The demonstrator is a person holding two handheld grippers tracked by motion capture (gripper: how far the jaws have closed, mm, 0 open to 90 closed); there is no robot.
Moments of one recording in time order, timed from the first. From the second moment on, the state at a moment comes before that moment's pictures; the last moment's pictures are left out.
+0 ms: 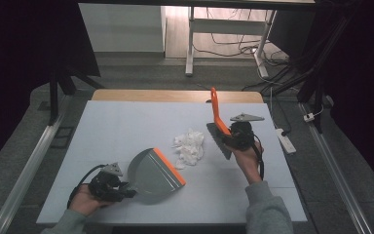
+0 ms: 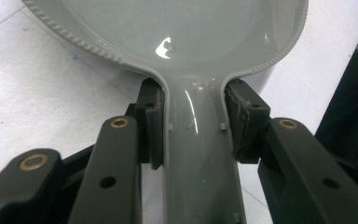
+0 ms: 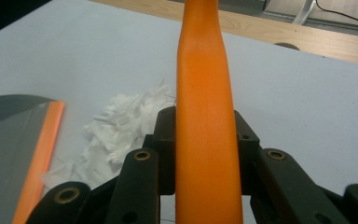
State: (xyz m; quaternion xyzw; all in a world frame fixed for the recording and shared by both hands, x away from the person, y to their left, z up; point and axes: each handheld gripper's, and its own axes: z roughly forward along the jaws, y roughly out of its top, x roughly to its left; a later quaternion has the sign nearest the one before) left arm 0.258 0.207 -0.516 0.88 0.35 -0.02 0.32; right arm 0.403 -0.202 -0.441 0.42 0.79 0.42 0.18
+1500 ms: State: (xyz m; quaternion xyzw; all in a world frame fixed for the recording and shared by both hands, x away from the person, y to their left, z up) left arm 0.266 0.201 -0.519 0.88 0.35 -0.03 0.32; right arm 0.456 -0.131 -0.490 0.37 0.85 0.33 0.18
